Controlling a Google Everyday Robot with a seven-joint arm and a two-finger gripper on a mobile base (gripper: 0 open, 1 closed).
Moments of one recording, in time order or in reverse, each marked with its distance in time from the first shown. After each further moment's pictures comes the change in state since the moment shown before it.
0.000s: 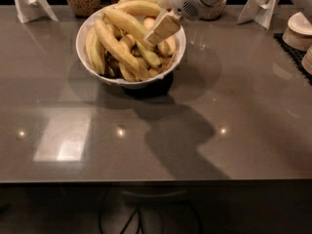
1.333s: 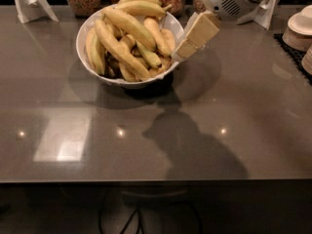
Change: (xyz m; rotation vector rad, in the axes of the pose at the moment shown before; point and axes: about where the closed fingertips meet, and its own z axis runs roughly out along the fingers) arm 0.025 0.030 -0.082 0.019 0.073 0.034
